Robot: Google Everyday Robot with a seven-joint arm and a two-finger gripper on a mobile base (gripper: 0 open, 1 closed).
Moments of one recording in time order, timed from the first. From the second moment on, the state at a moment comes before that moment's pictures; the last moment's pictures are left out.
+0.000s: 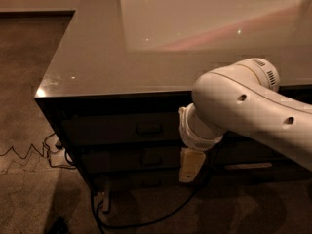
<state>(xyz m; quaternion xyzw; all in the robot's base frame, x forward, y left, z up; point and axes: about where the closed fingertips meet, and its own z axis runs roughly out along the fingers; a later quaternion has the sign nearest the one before) 0.450 -0.081 0.765 -0.68 0.72 -0.03 0.17</state>
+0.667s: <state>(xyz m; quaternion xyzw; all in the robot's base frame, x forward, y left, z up) 0.489 -0.082 0.728 -0.64 0.73 0.03 0.22</state>
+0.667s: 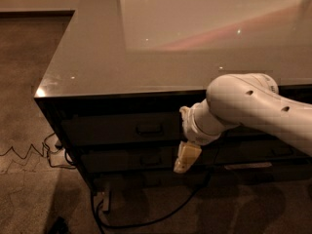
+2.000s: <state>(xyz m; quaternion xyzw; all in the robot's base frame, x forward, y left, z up) 0.556 -0.096 0.686 -0.61 0.74 0.09 0.27</state>
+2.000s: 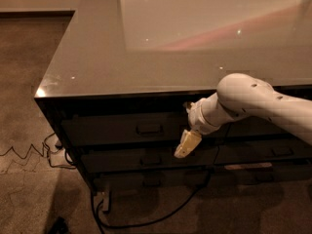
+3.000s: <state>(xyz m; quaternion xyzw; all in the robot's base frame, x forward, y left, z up) 0.569 -0.109 0.635 -0.59 0.77 0.10 0.23</state>
